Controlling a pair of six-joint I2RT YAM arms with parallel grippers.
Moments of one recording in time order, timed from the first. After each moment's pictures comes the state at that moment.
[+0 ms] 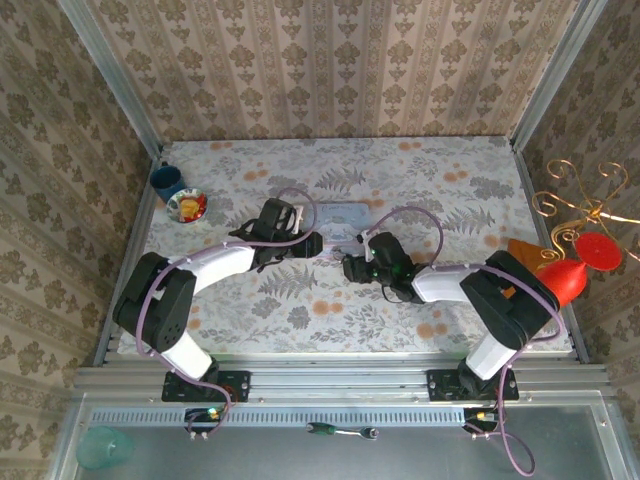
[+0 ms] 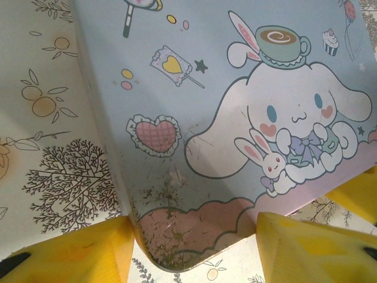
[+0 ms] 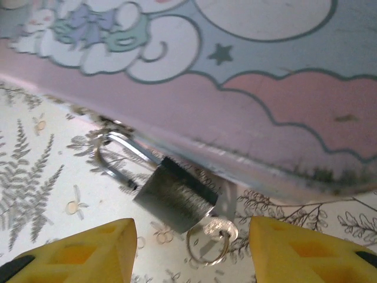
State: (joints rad) left arm -0.60 1.61 0.91 -0.12 0.22 -0.43; right arm 0.62 1.62 0.61 0.31 -0.03 0.36
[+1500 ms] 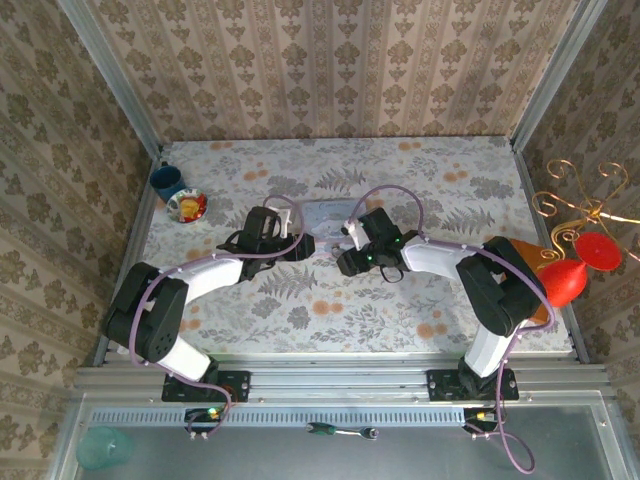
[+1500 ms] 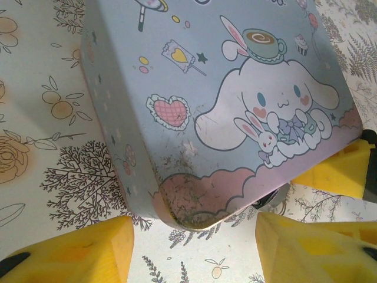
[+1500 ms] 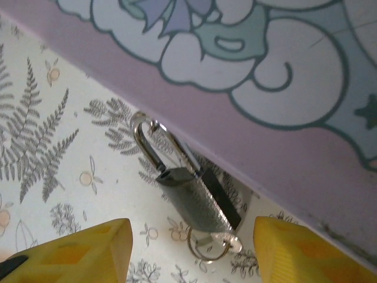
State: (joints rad) left arm -0.54 1.53 0.74 0.09 0.30 -0.45; right arm 0.55 1.74 0.94 -0.16 -0.20 0.09
